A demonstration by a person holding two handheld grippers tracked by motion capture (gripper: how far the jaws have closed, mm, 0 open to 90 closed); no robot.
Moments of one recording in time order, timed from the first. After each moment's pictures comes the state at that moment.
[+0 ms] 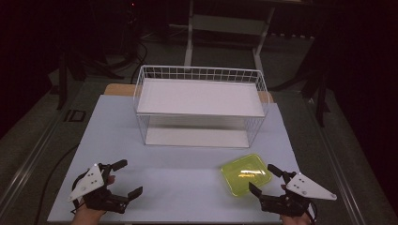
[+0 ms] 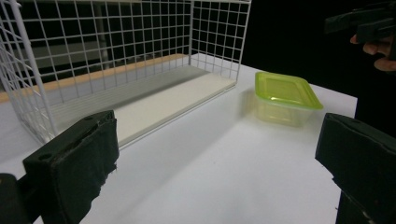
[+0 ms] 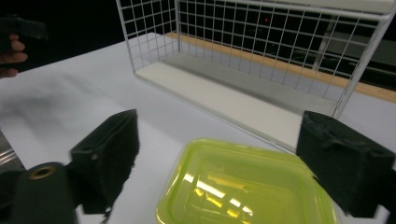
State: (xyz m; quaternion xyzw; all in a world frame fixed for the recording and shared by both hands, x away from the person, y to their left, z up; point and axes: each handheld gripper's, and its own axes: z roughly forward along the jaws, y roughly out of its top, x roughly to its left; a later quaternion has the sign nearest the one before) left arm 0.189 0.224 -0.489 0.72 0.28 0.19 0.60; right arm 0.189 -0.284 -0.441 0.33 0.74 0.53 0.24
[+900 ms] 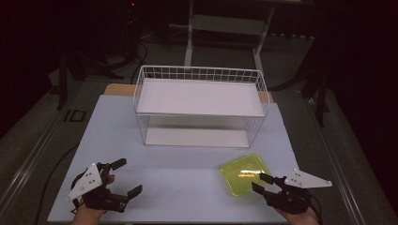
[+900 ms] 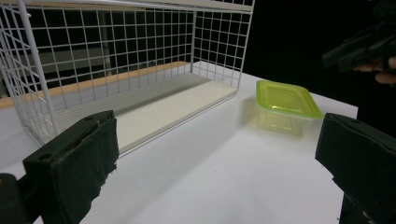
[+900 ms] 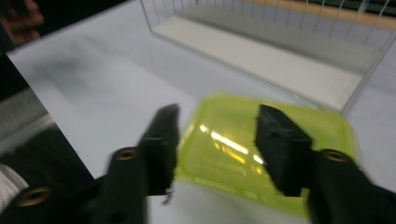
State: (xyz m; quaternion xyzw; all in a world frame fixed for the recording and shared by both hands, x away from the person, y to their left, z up) left arm 0.190 0.224 -0.489 0.71 0.29 0.20 0.61; right arm 0.202 -0.296 -0.450 0.35 0.80 0.47 0.14
